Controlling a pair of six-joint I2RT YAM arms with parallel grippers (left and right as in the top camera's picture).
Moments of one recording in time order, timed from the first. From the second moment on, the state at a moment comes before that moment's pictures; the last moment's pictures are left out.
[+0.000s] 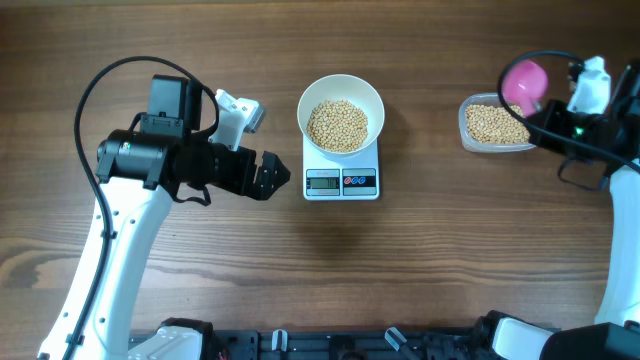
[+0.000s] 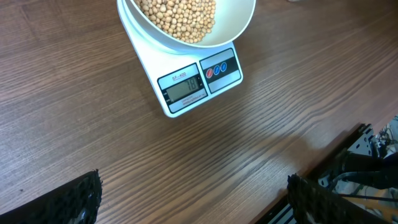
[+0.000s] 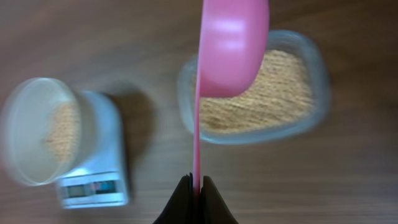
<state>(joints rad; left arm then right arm) -0.16 1.35 1.27 -1.12 0.50 0.14 -0.35 1.41 1.33 -0.98 -0.37 0.00</state>
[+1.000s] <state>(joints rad) -0.16 1.35 1.27 -1.12 0.50 0.14 -0.20 1.61 1.33 -0.94 0.07 -0.16</state>
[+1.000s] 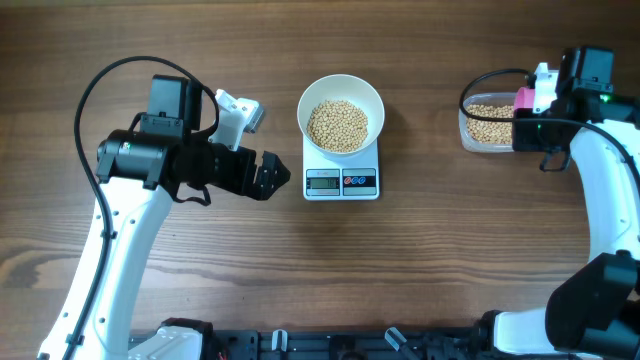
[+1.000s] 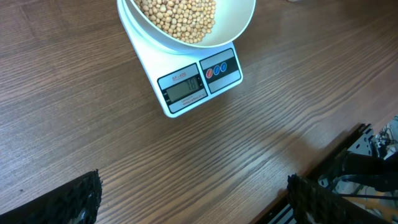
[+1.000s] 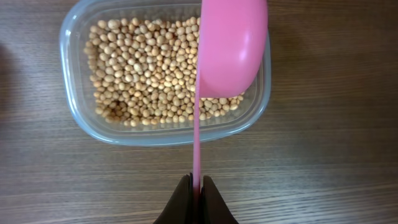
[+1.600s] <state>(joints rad) -0.16 1.35 1.27 -1.12 0.50 0.14 -0.19 1.62 1.26 -0.93 0.12 -0.15</state>
